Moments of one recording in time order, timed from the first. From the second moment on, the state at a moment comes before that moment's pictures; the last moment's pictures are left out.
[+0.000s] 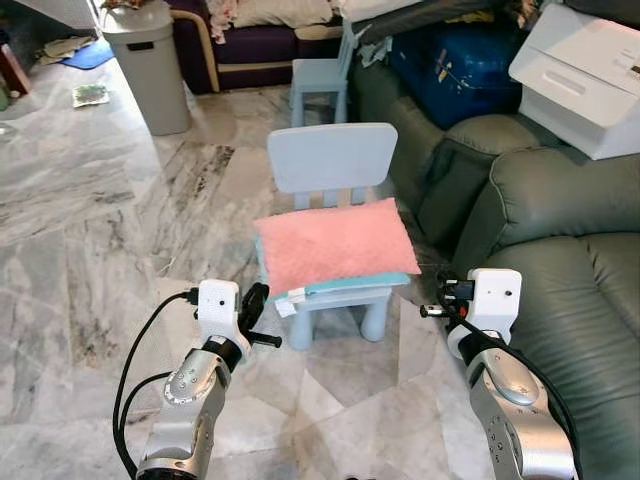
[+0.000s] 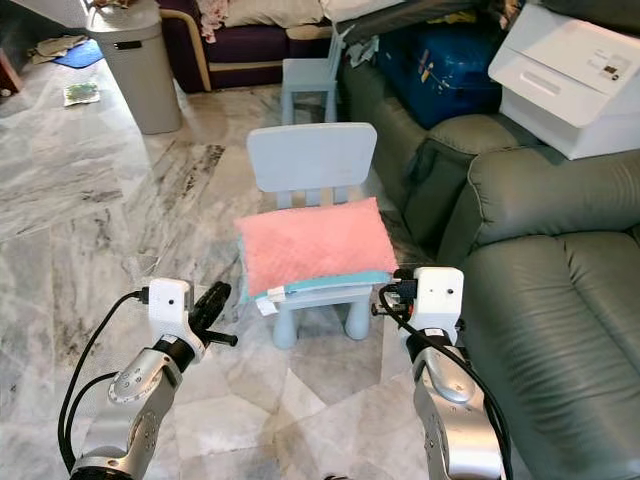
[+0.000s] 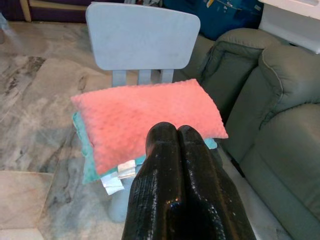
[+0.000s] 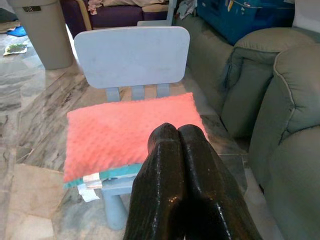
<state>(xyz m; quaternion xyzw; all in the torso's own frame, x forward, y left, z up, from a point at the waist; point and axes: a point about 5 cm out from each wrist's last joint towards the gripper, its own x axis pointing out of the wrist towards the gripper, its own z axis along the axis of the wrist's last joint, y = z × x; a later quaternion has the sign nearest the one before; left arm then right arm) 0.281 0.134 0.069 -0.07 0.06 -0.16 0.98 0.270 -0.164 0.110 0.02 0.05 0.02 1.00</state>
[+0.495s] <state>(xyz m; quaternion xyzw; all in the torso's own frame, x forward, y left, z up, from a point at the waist) 0.280 0.132 0.070 -0.08 0.06 -0.17 0.98 0.269 -0.162 0.111 0.02 0.04 0.02 1.00</state>
